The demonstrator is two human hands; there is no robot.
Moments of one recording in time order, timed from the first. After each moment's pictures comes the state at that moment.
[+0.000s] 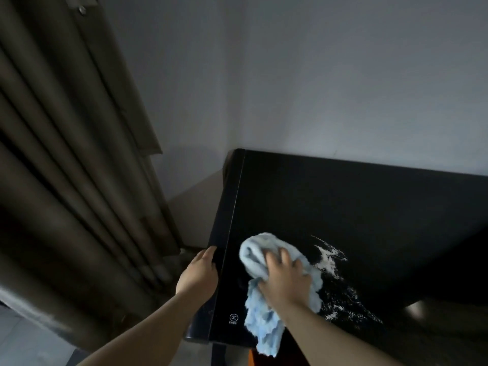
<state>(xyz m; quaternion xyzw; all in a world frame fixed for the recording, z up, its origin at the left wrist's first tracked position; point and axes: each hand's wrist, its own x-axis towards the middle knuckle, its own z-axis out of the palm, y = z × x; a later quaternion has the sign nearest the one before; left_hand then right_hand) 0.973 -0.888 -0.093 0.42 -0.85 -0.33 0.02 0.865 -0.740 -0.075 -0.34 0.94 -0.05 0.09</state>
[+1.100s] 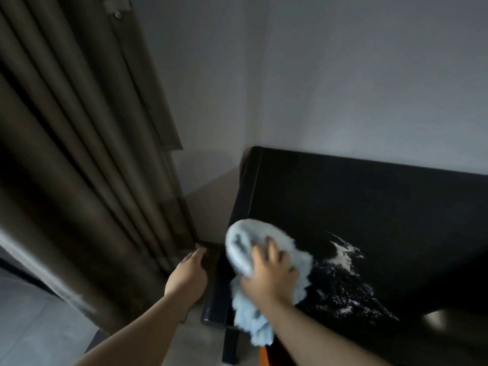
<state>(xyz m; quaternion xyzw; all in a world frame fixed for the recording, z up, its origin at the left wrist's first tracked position) 1.029 -0.898 -0.088 0.49 -0.82 -0.29 0.03 0.915 -0.767 -0.080 -0.39 0.91 -0.08 0.08</state>
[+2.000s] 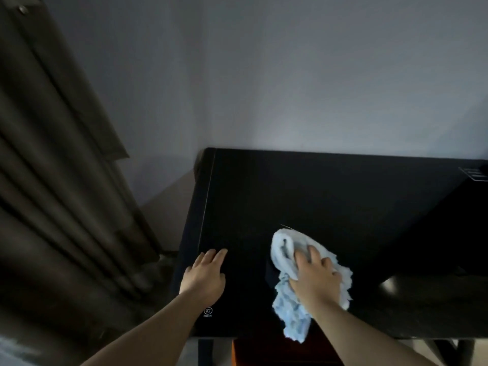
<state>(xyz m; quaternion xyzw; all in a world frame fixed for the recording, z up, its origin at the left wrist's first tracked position) 0.946 -0.839 -0.085 0.28 -0.92 -0.24 -0.10 0.821 -0.641 -0.078 -0.26 0.96 -0.03 0.02</state>
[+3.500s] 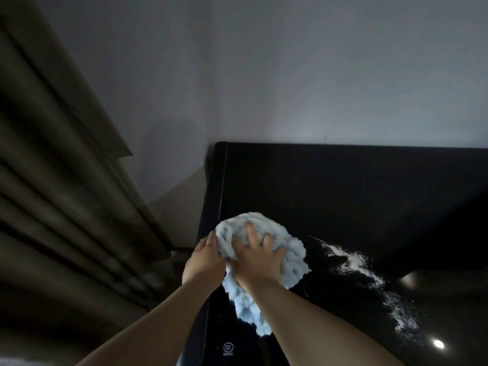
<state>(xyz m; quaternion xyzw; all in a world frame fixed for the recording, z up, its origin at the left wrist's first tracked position) 0.905 -0.902 -0.080 0.39 -0.86 -0.34 0.00 0.832 -0.814 -0.098 -0.37 0.92 0.00 0.14</state>
